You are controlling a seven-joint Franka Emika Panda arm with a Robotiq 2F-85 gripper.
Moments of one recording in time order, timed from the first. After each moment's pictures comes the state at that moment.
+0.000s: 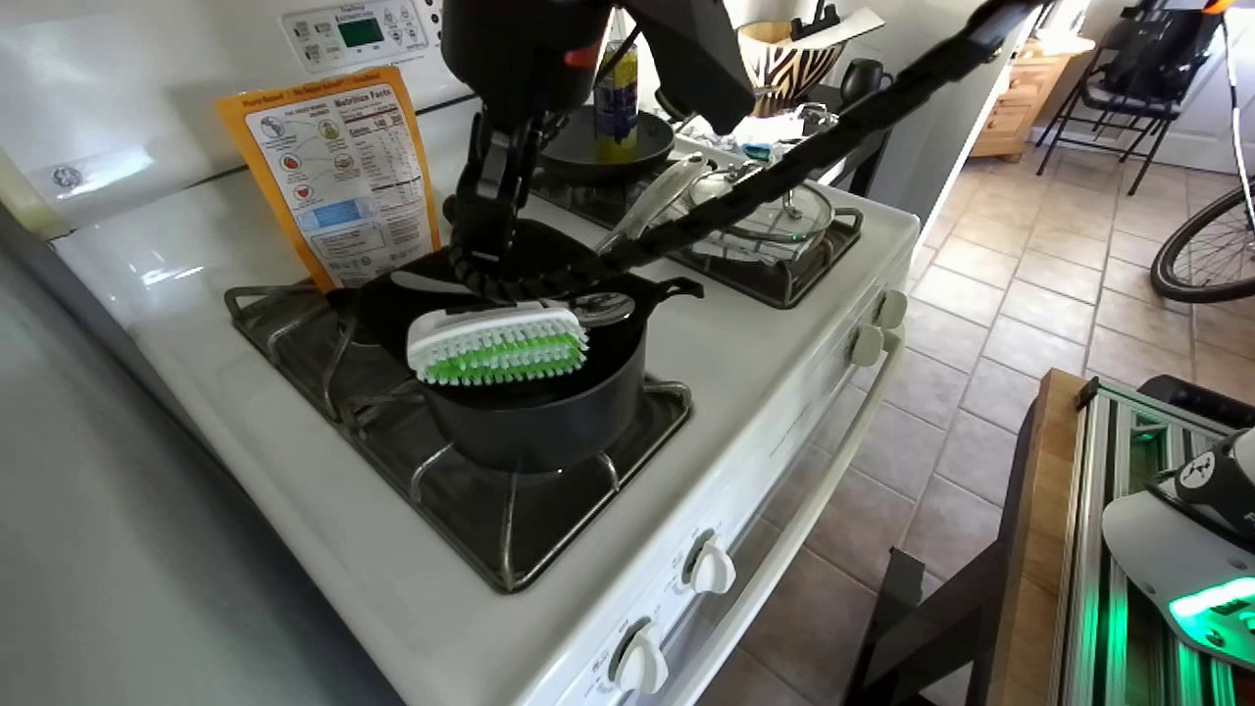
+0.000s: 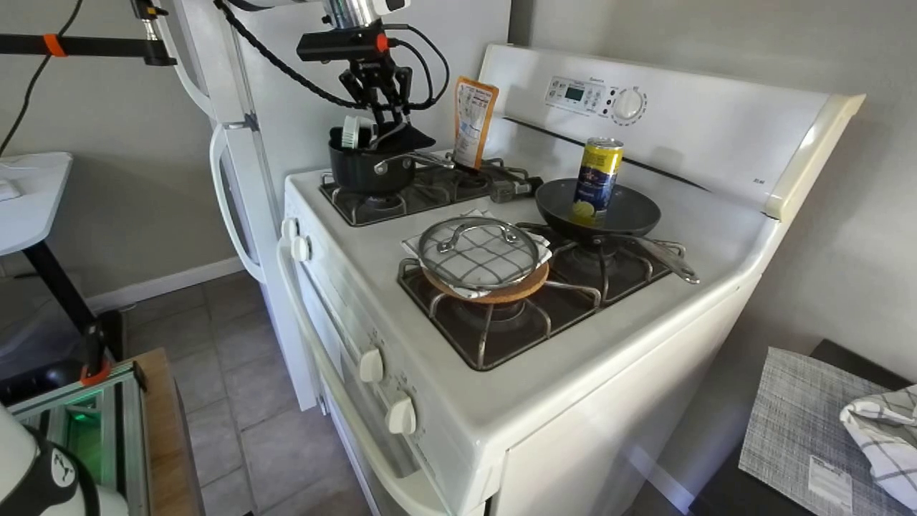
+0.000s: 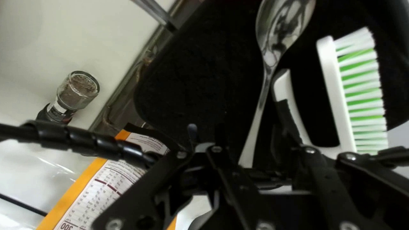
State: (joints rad) arm 0.27 0.10 0.27 -1.96 -0.19 2.37 0.00
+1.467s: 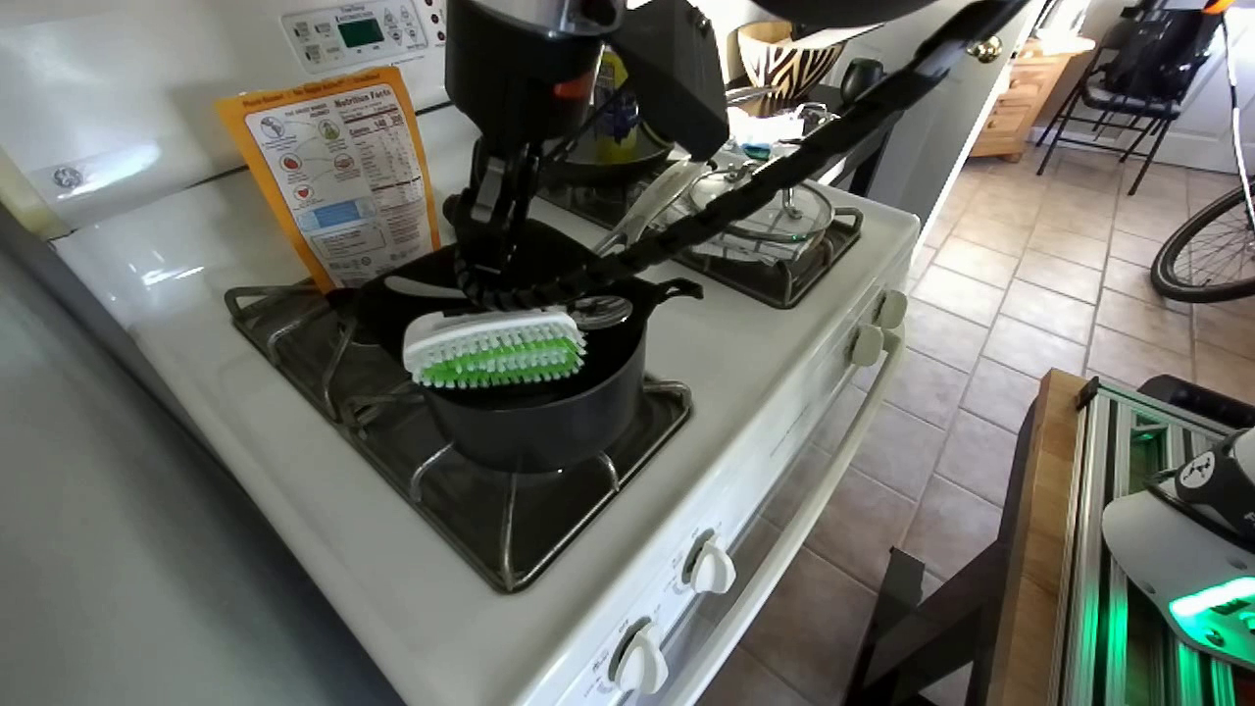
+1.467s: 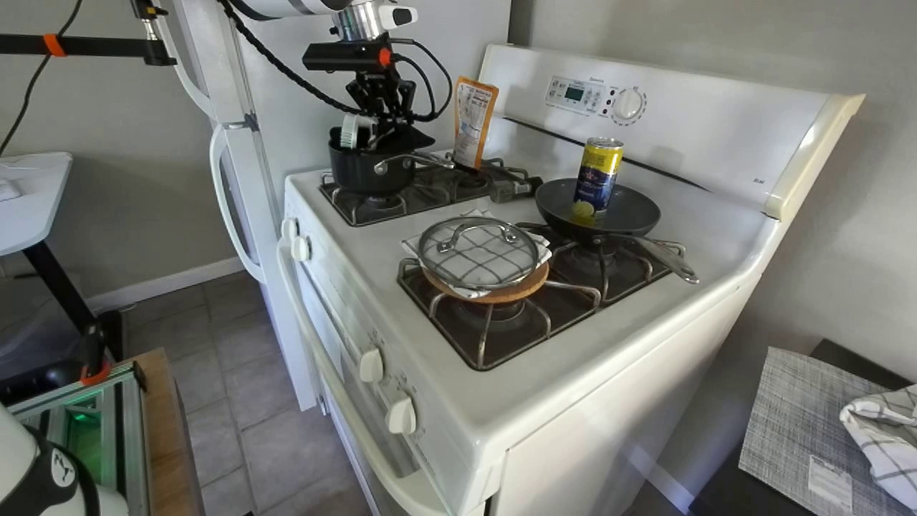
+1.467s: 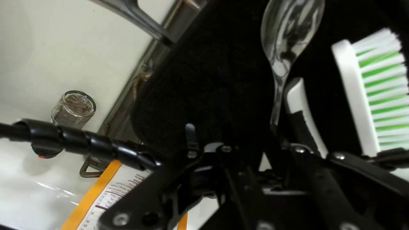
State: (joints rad) arm 0.27 0.13 0.26 -1.95 -0.16 2.37 0.04
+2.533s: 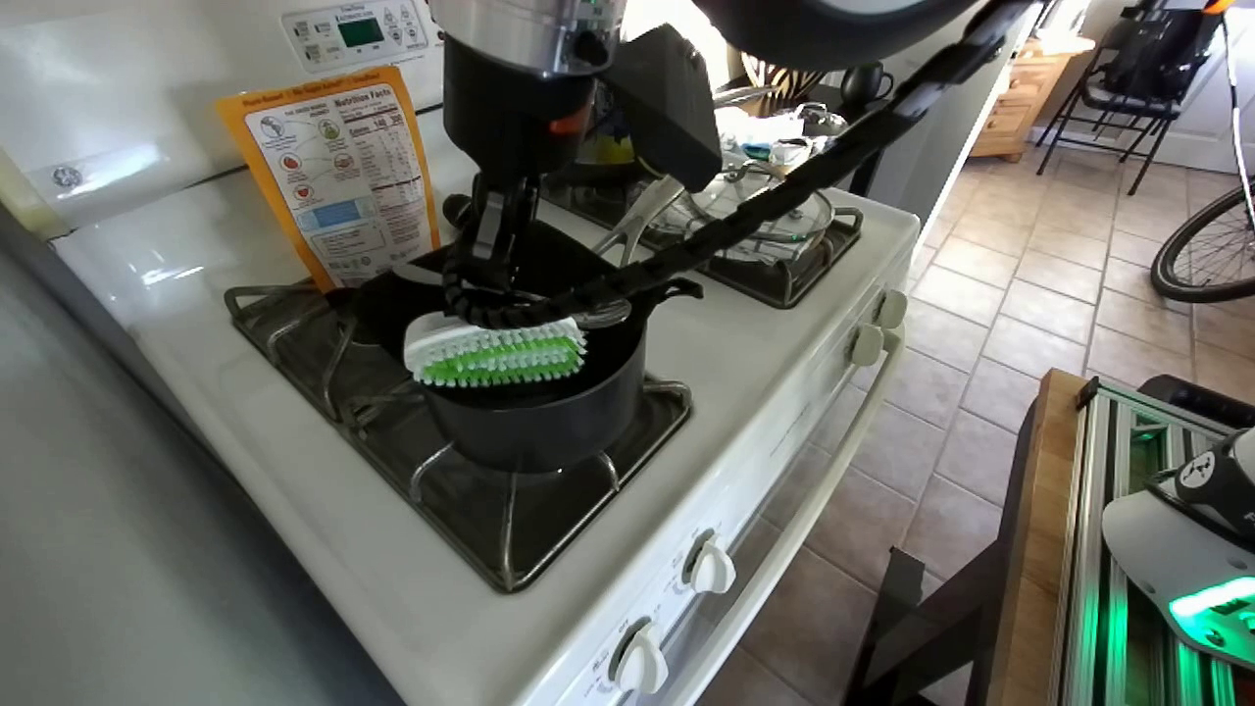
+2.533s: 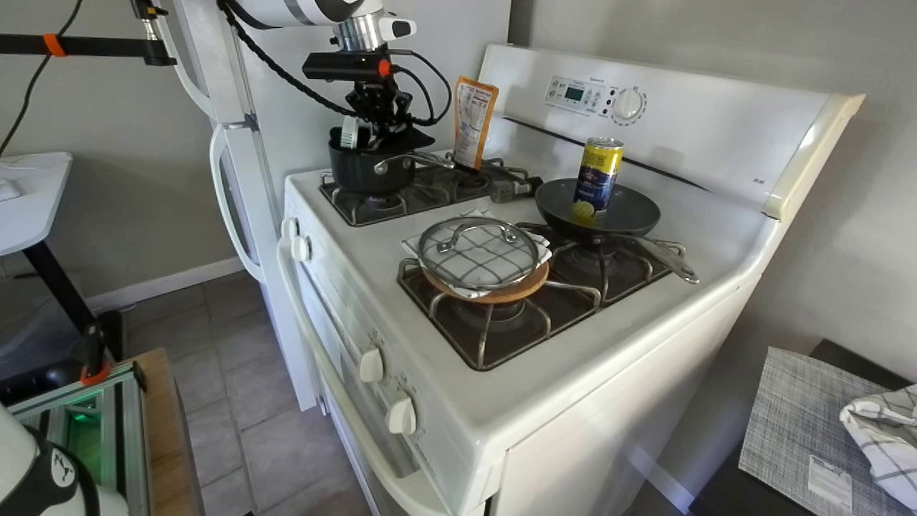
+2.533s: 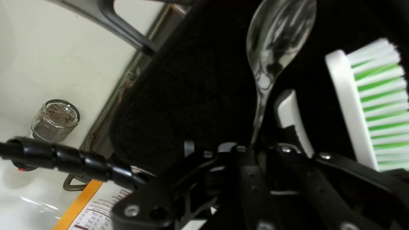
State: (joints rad) arm 0.27 0.16 0.26 -1.95 -0.15 2.37 0.03
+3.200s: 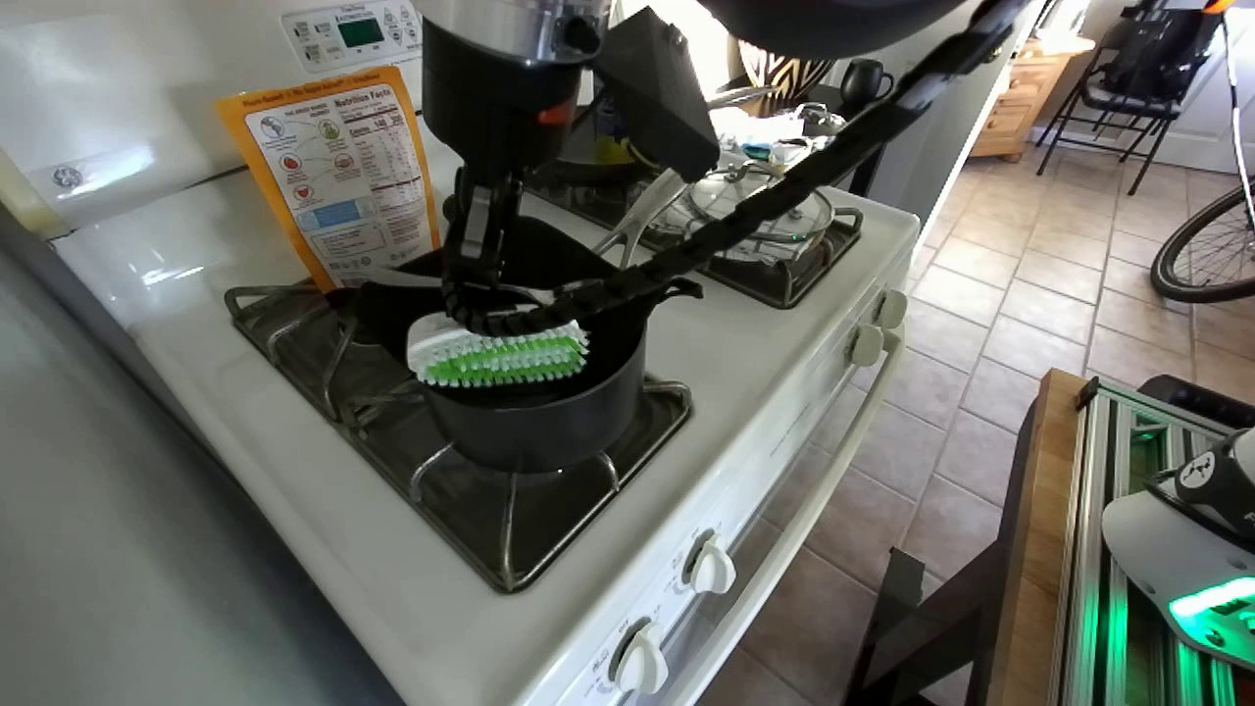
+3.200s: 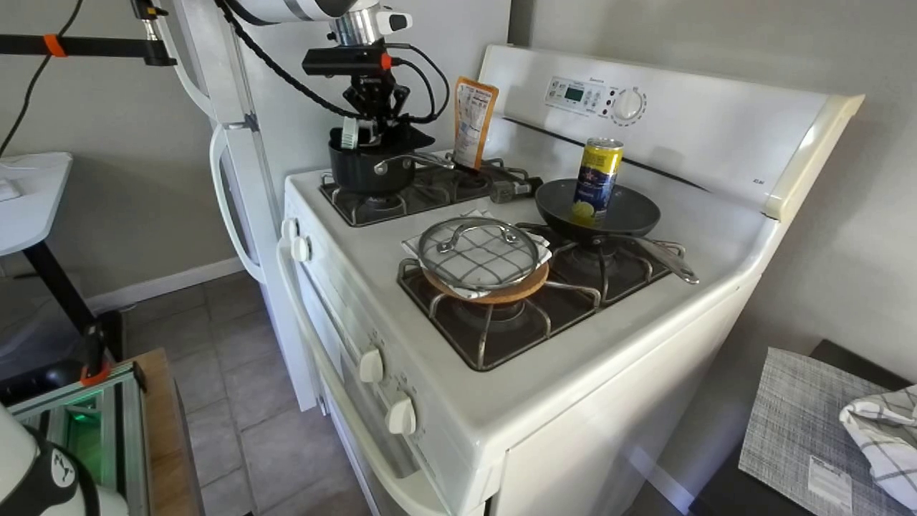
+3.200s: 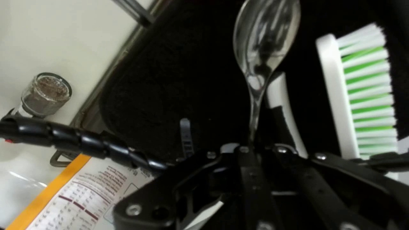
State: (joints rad) arm 0.29 0.17 0.26 -1.92 -0.16 2.37 -0.04
